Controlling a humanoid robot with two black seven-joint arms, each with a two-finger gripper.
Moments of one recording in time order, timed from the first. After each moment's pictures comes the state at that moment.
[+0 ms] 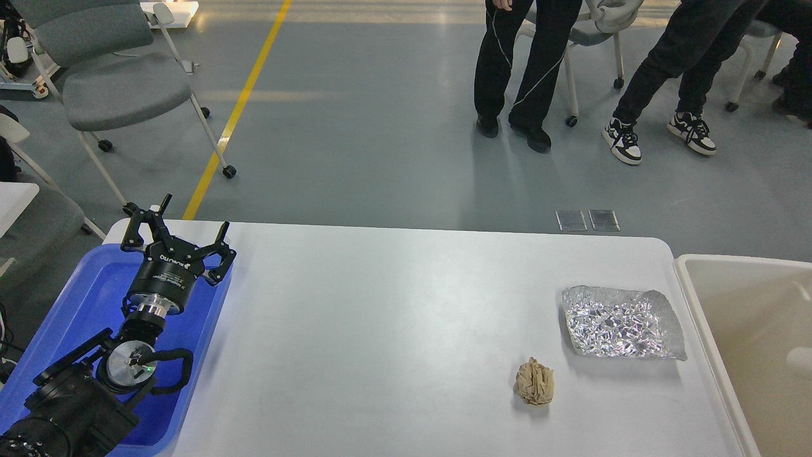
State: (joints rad) left arm -0.49 0.34 -0.88 -0.55 -0.07 -0.64 -0.50; right arm 0.44 -0.56 -0.01 0.04 0.09 0.11 0.27
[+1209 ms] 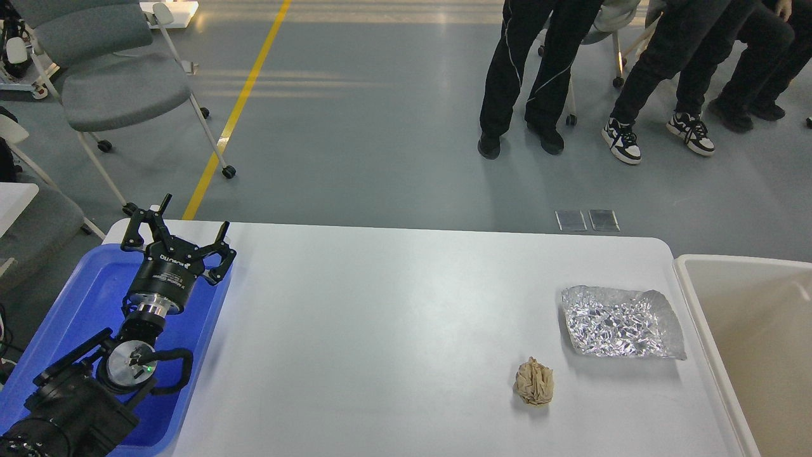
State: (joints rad) left arm -0.49 0.34 -0.88 -0.55 -0.07 -0.64 -0.50; right arm 0.47 -0.61 0.47 0.08 0.10 0.18 0.27
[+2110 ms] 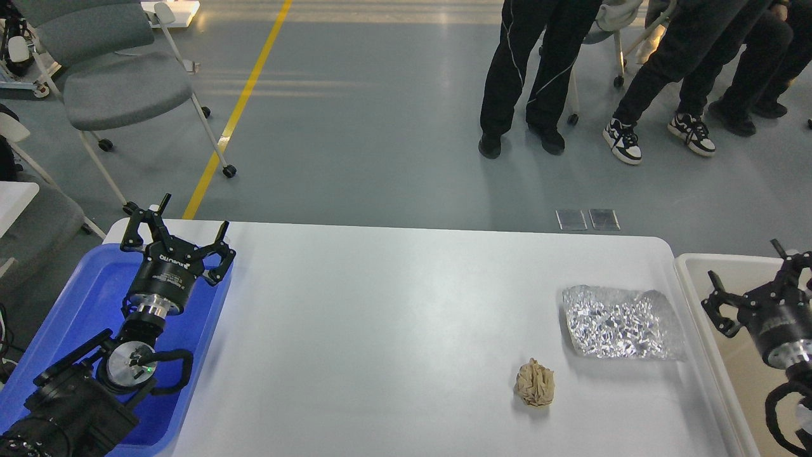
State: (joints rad) left arm -0.49 0.34 -0.88 -0.55 -0.07 -0.64 -0.50; right arm 0.18 -0.44 1.33 0.90 -0.21 0.25 0.29
